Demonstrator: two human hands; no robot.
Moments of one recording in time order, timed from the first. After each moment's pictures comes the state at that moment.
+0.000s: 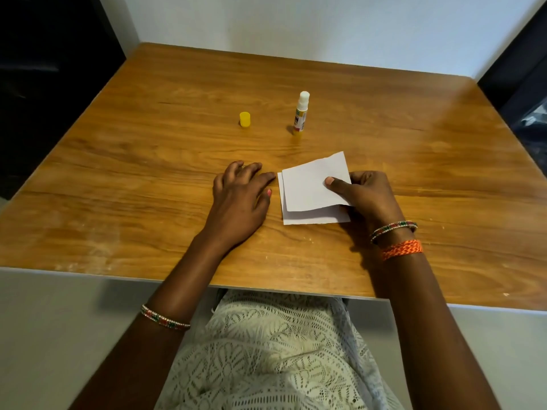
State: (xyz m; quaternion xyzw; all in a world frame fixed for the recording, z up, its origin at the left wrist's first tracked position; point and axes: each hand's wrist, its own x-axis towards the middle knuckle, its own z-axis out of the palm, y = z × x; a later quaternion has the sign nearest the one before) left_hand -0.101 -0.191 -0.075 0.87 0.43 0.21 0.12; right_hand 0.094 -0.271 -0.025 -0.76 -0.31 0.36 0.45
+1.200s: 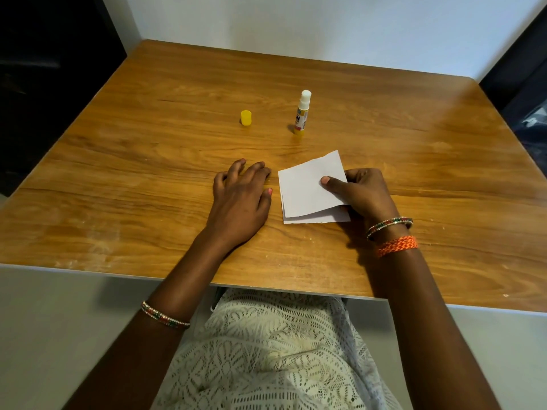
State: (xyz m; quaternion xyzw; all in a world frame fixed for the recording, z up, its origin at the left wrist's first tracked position) left_hand -0.098 -0.195 -0.071 0.87 0.45 0.17 0.10; right_hand 0.094 -0.264 -0.029 -0.76 -0.33 0.35 0.43
